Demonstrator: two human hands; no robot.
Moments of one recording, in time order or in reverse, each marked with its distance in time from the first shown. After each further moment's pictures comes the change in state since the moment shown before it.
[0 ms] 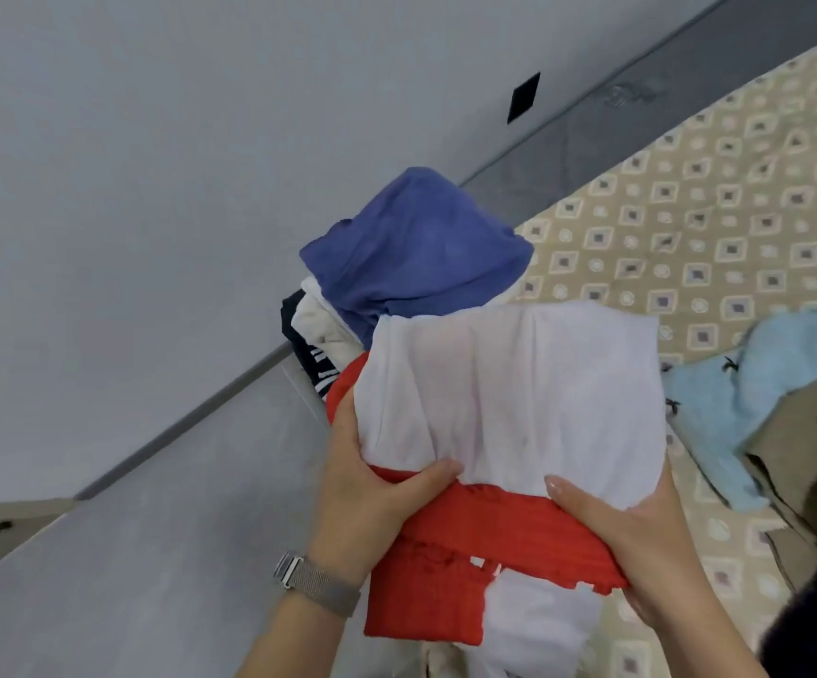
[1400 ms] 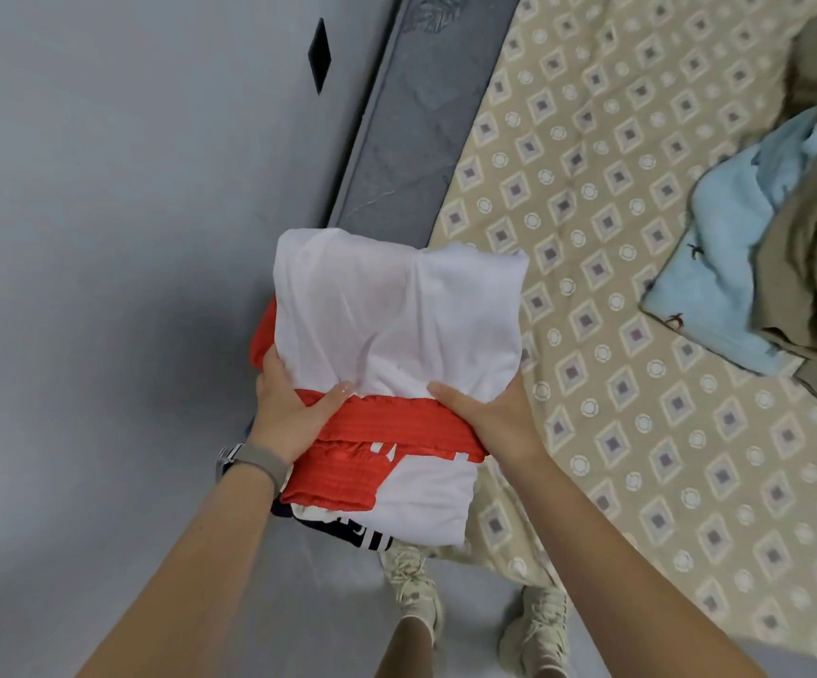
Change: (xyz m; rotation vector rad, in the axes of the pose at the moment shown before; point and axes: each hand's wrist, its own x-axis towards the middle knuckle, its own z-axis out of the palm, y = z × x) left_hand 0.348 -0.036 -0.035 0.517 -0.548 -0.114; right_hand 0.192 -0.003 0.188 0.166 0.449 0.152
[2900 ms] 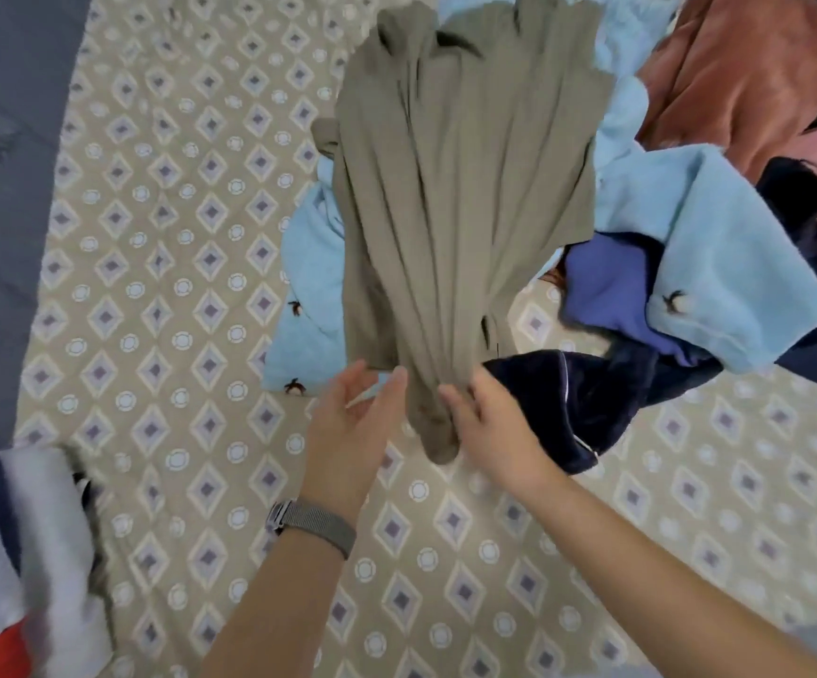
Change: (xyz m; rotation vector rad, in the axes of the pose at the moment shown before) left_hand -0.142 0.256 0.457 -0.125 -0.330 0.110; right_hand 0.027 0.051 -0.449 -0.178 0.244 -0.092
